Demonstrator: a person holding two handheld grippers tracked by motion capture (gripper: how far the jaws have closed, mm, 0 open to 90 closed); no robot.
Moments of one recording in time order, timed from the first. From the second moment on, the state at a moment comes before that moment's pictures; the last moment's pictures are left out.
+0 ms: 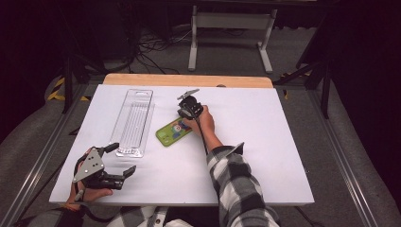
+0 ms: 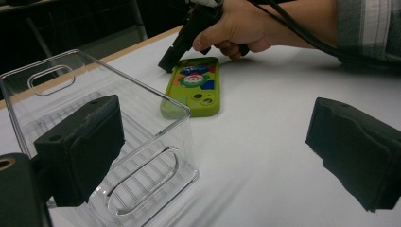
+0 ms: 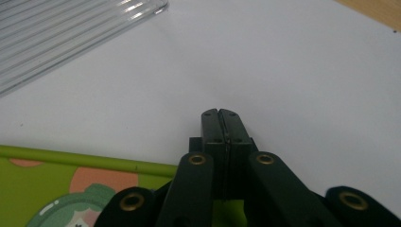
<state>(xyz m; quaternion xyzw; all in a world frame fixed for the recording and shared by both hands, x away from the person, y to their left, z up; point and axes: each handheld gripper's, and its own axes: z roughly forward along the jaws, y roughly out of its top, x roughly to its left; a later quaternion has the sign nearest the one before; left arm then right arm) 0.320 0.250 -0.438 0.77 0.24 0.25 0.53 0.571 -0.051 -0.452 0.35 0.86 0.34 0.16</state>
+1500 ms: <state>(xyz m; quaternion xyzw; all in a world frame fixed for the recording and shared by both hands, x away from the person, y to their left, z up) 0.320 0.242 -0.438 0.78 0.24 0.25 0.52 0.433 -0.108 -0.447 0.32 0.88 0.32 0.13</state>
